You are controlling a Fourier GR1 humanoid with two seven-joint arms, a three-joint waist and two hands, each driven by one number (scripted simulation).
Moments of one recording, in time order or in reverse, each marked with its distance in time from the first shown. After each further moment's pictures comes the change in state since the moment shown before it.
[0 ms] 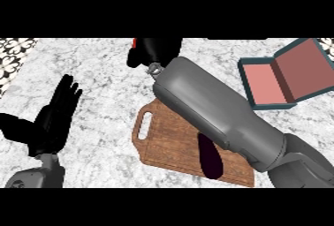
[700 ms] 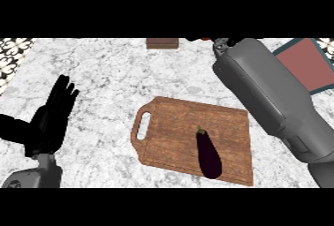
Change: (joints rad) left arm 0.002 0.007 0.023 0.011 0.009 -0.004 -0.008; right arm 0.129 -0.213 -0.191 -0.059 0.086 0.008 -0.019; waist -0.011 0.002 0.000
